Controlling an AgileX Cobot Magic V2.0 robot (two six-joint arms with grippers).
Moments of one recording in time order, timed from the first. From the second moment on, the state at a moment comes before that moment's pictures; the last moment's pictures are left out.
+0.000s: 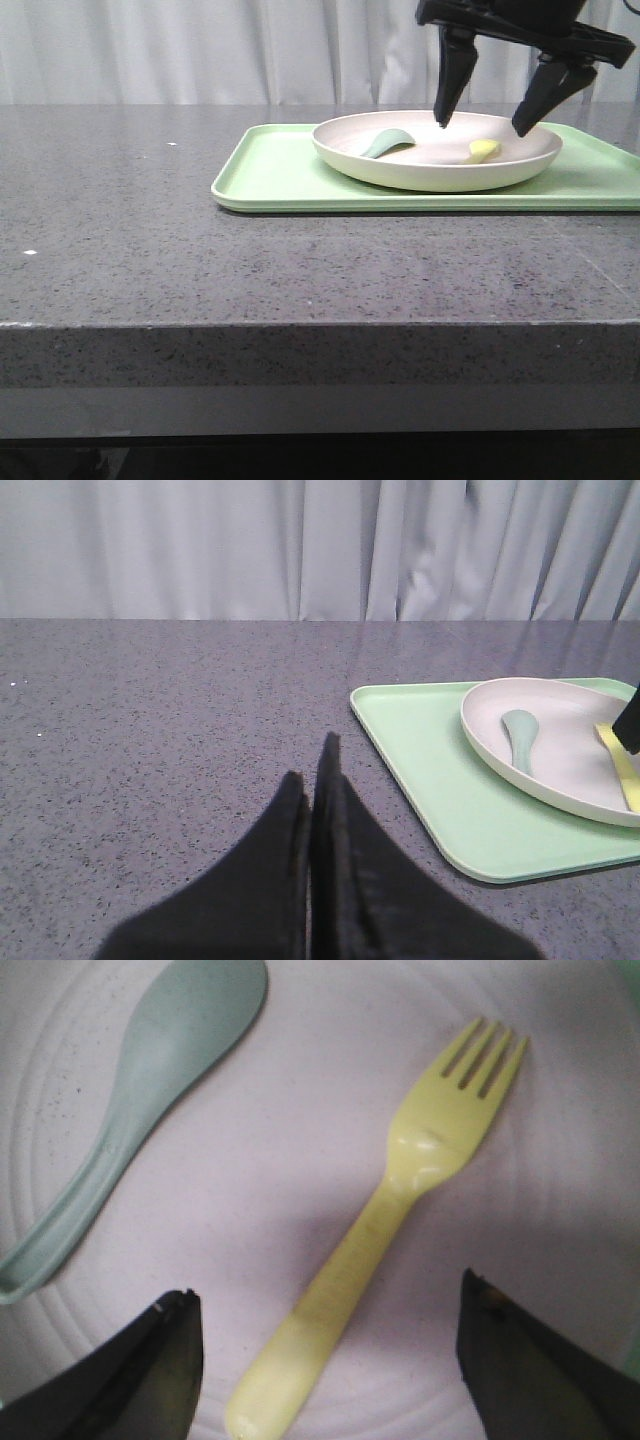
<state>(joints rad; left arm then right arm) -0.31 0.61 -0.45 -0.05 0.04 -0.04 0.24 1.84 -1.64 0.15 0.98 0.26</state>
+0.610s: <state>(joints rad) -0.31 0.61 -0.45 -0.05 0.04 -0.04 0.26 1.94 -1.68 0.12 1.02 0.34</state>
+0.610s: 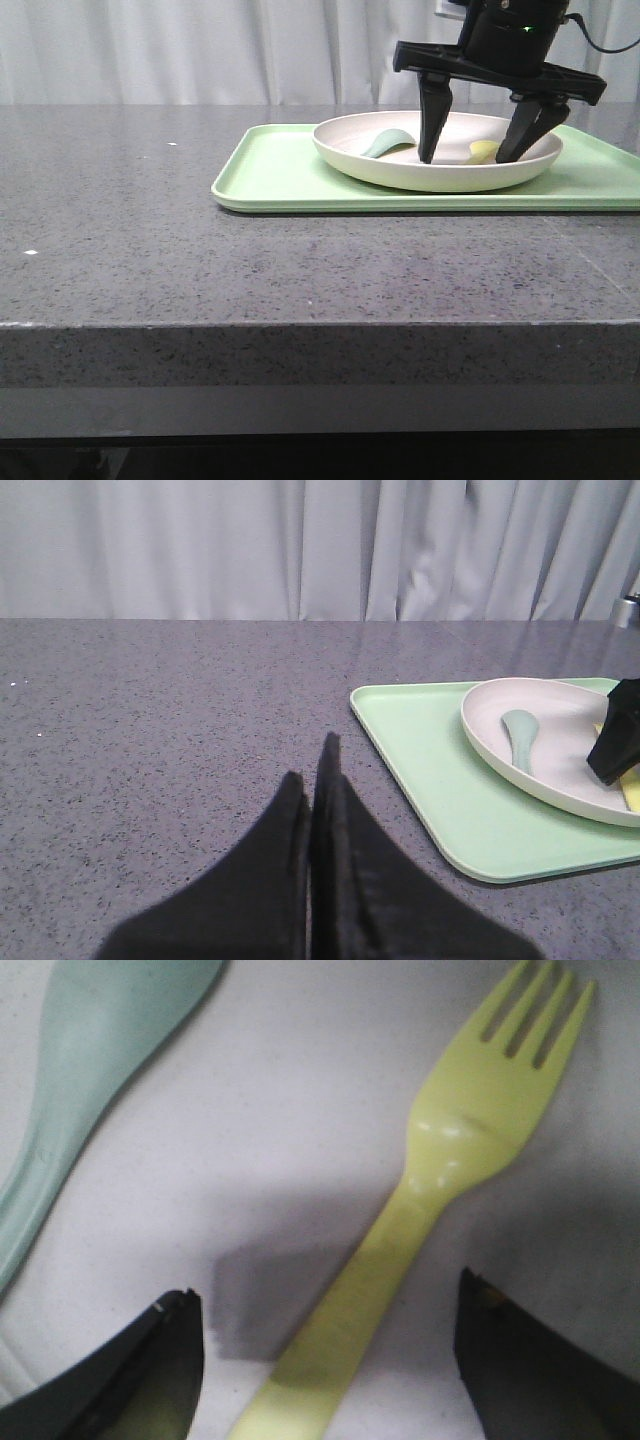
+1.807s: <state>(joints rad) -0.31 0.61 -0.45 -0.05 0.04 -0.04 0.27 1.96 -1.74 0.12 1.08 0.34</state>
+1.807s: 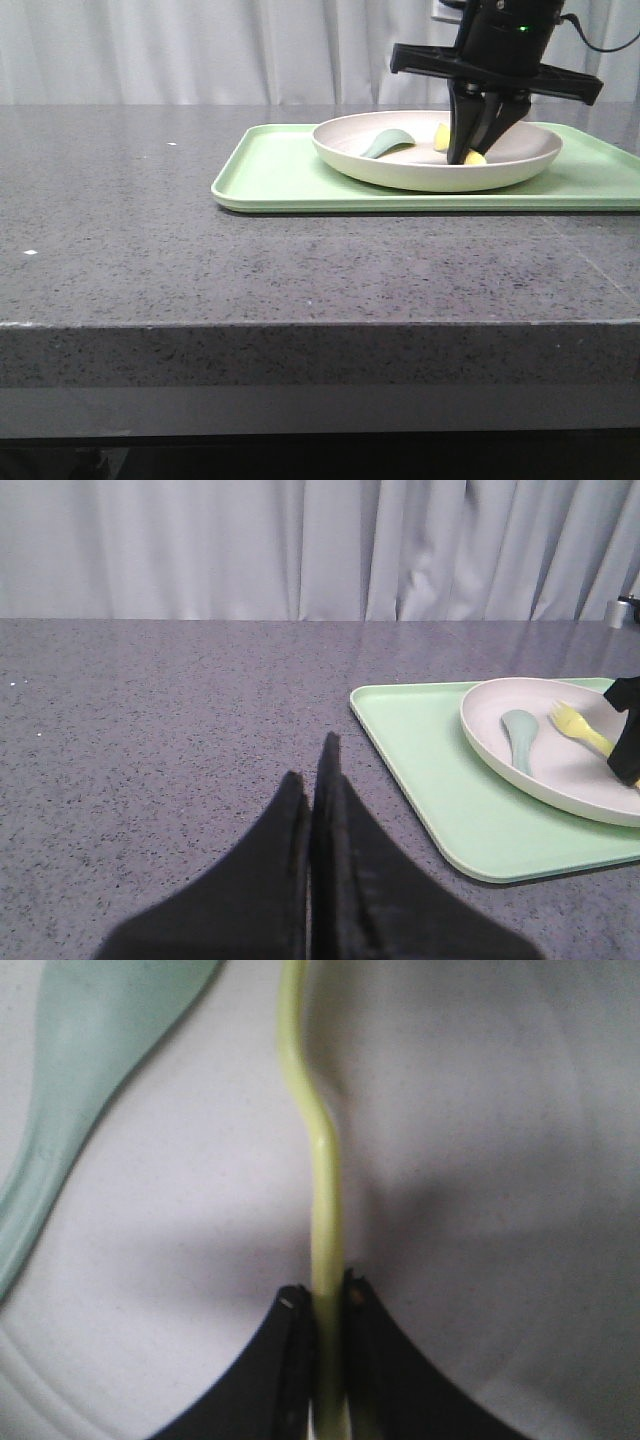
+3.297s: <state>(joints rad) -0.31 0.61 -0.45 -0.05 0.04 -0.04 0.01 2.08 -1.93 0.06 1.24 0.16</state>
